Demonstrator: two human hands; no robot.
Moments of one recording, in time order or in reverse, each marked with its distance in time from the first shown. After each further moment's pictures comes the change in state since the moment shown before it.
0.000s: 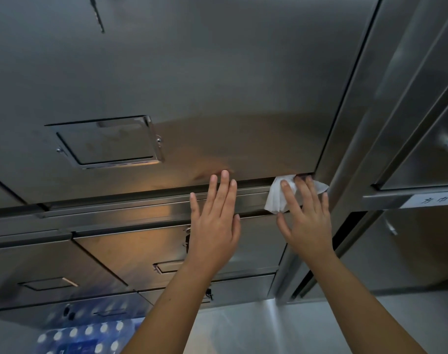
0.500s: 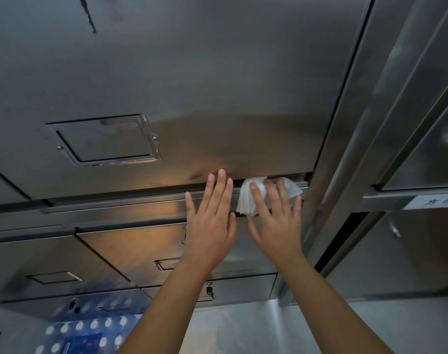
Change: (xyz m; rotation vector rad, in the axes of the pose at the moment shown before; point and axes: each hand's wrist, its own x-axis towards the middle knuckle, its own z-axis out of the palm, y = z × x) left_hand 0.000 0.000 0.001 -0.003 0.025 -0.005; right_hand 0.002 -0.050 0.009 0.030 0.018 -0.008
